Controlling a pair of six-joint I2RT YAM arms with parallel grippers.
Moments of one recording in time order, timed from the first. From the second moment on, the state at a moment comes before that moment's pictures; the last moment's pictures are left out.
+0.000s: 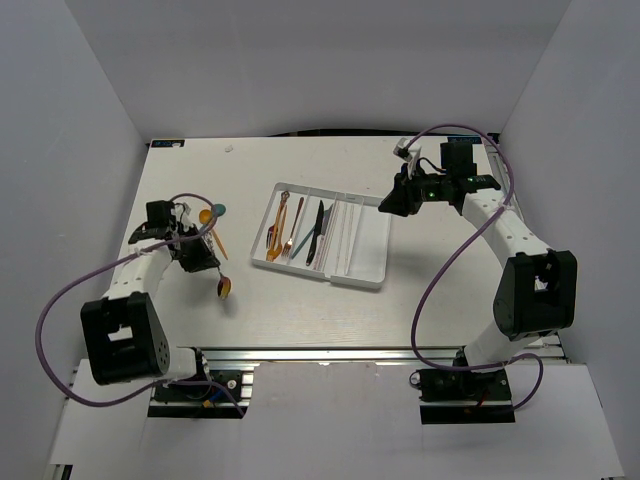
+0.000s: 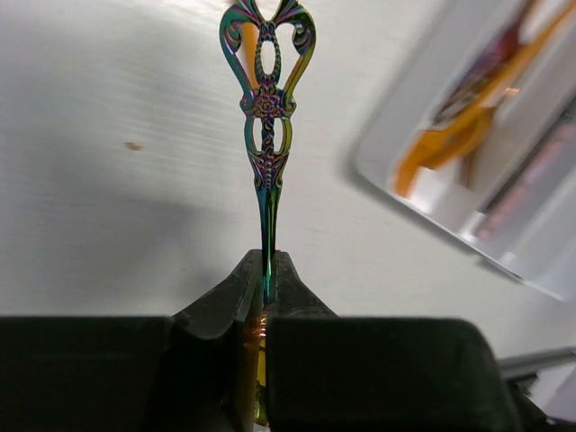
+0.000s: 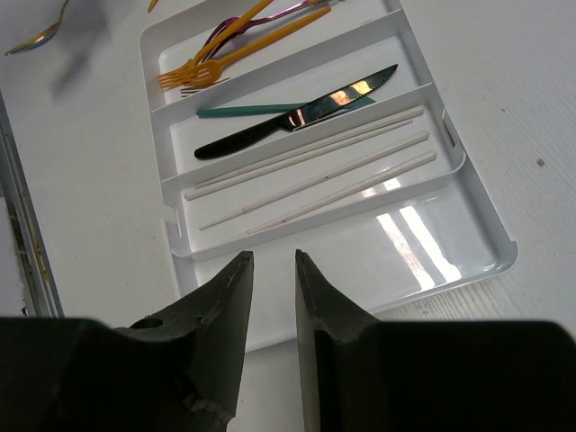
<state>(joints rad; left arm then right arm) 0.17 1.38 0.86 -0.60 0.29 -0.33 0.18 1.61 1.30 -0.46 -0.91 -0.40</state>
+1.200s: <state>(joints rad) -0.63 2.05 1.49 -0.12 0.58 -0.81 0.08 1.52 1.29 -0.46 -0.93 -0.41</state>
